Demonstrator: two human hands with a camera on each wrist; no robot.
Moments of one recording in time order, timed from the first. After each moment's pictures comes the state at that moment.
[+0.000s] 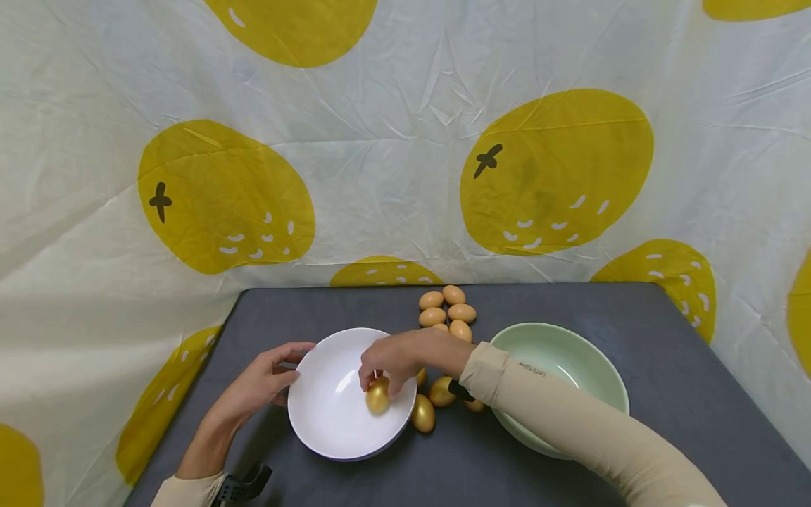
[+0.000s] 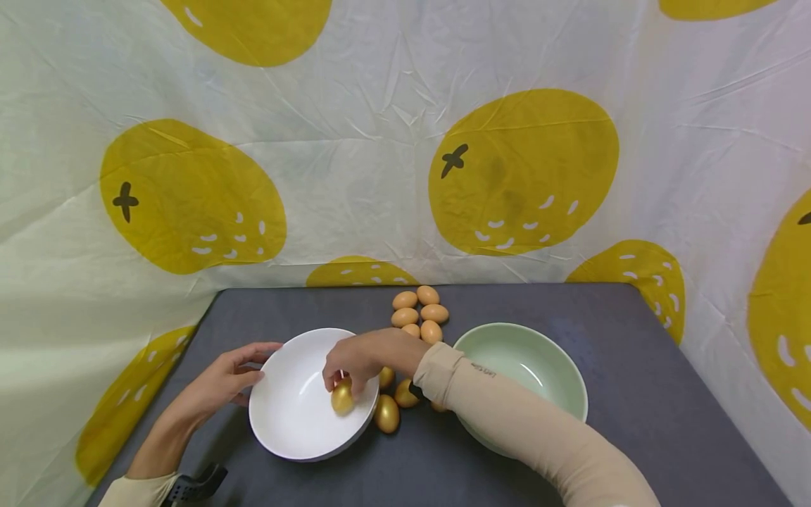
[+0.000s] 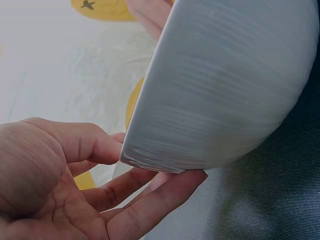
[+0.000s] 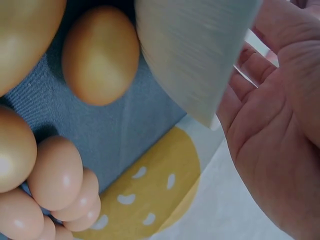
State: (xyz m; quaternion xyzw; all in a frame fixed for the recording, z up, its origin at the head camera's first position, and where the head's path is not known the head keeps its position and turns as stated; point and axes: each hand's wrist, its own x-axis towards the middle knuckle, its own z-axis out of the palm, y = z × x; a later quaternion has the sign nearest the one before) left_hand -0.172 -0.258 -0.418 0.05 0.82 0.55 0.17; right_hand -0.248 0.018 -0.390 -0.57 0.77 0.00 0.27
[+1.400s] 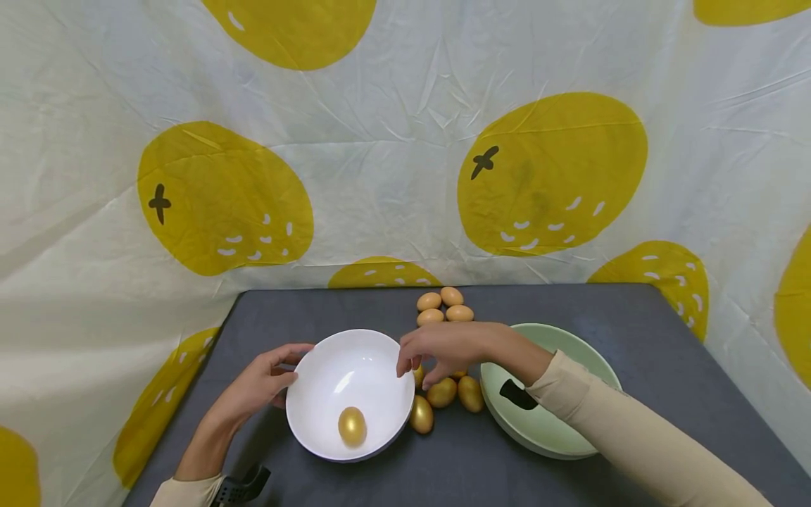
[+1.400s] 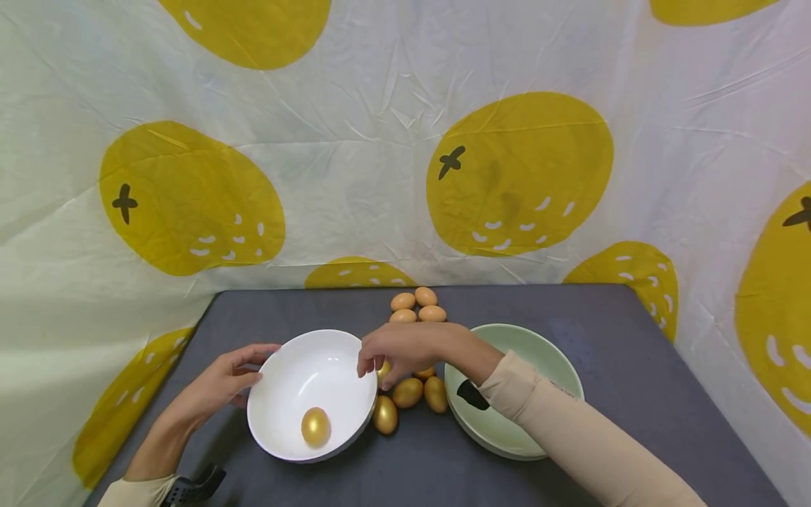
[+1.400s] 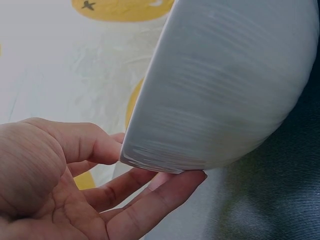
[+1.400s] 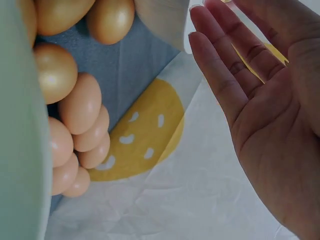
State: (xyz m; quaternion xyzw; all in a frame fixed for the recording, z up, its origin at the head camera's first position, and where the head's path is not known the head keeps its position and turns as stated) left_hand -0.171 -0.258 -0.418 0.05 0.82 0.55 0.17; right_hand -0.226 0.106 -0.347 -0.56 0.78 -0.15 0.24
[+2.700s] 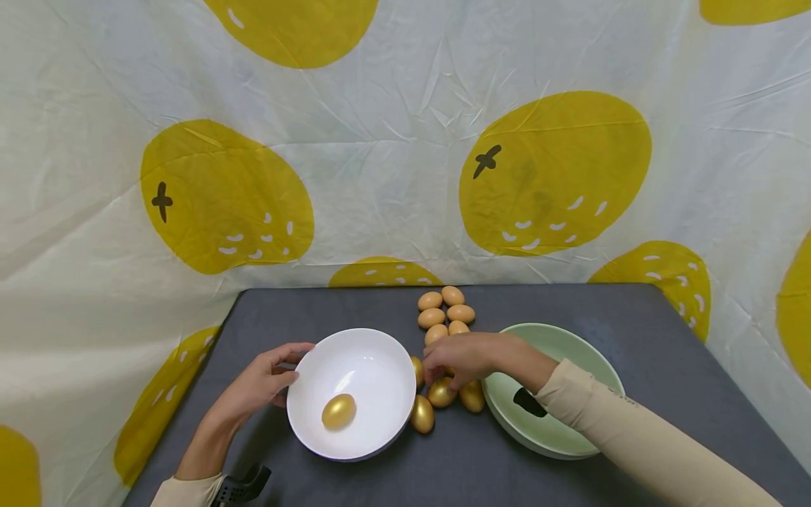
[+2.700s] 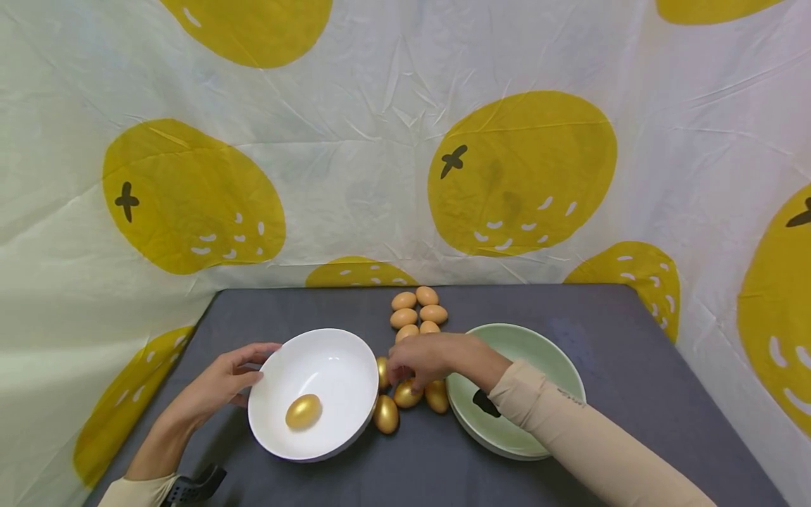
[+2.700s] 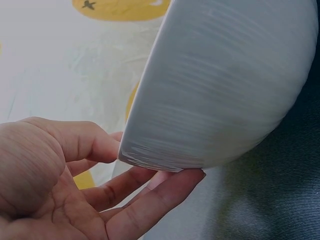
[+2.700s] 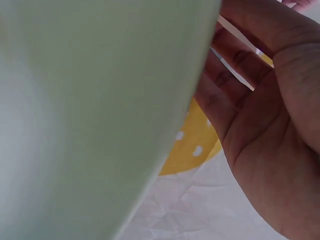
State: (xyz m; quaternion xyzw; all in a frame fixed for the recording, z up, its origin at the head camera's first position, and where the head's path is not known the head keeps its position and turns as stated) left_hand -0.170 -0.258 -0.418 0.05 0.82 0.55 0.17; right_hand -0.229 0.126 -0.388 -0.51 0.82 -0.08 0.25
